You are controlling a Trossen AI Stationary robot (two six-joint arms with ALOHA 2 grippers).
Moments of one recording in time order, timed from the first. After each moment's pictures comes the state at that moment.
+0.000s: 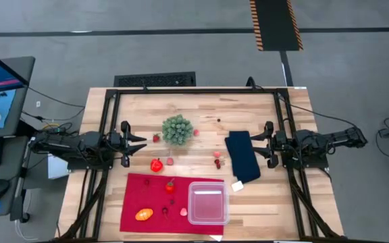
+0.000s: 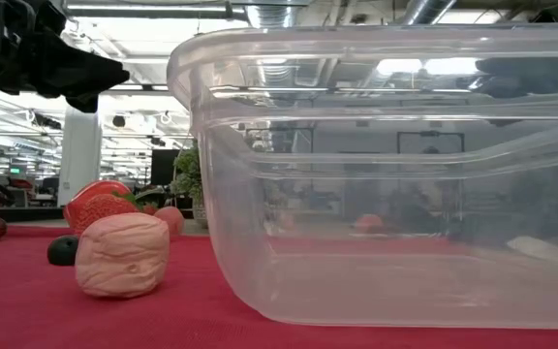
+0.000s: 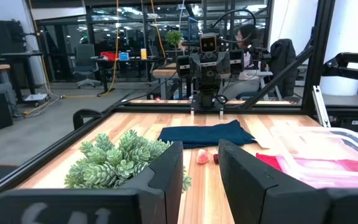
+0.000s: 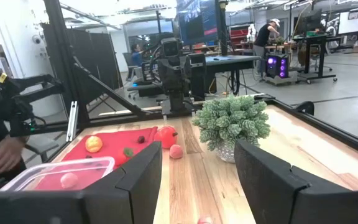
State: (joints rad) left arm -0.14 0.01 0.01 0.07 -0.25 0.02; right arm 0.19 0.01 0.01 0.03 0.21 0.06
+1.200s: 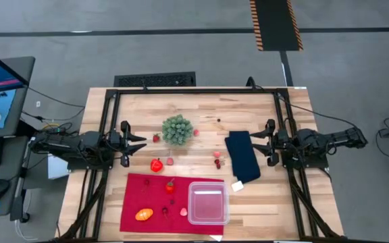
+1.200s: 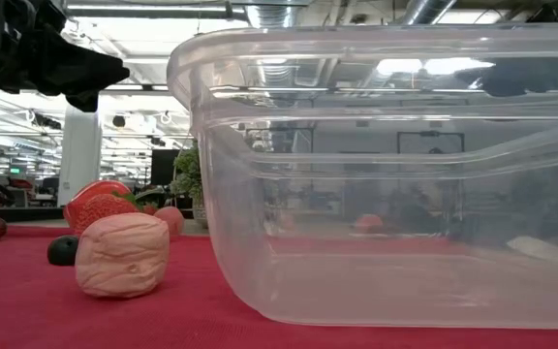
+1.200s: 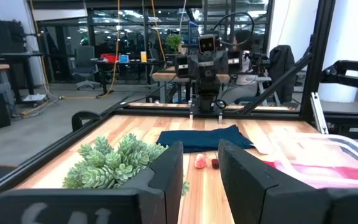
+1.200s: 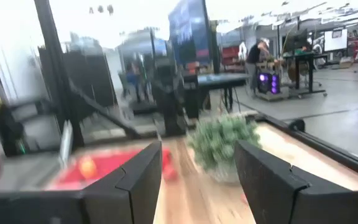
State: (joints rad) left arm -0.14 0.01 0.01 0.09 -0.25 0.00; right arm 0.18 0.01 0.01 0.14 0.24 0.08
